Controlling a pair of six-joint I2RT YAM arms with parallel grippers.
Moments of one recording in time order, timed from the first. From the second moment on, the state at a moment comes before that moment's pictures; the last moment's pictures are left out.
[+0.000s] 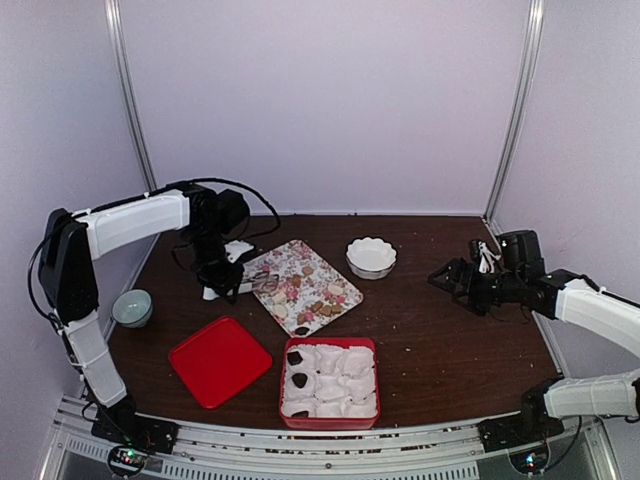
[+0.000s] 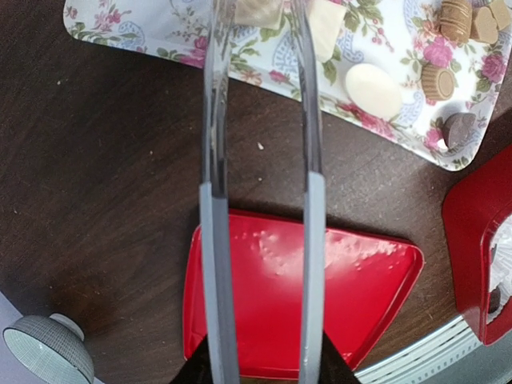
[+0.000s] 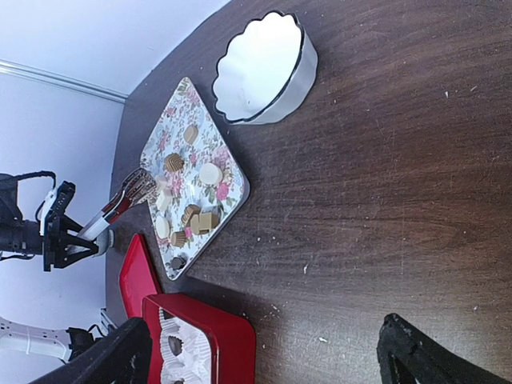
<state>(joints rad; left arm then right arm) -0.56 1.81 1.54 -1.22 0.04 0.00 0.29 1.05 0.62 -0.23 -0.43 0.70</state>
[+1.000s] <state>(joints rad) -0.53 1.80 1.52 -1.18 0.04 0.03 0.29 1.06 0.62 -0.23 -0.43 0.71</state>
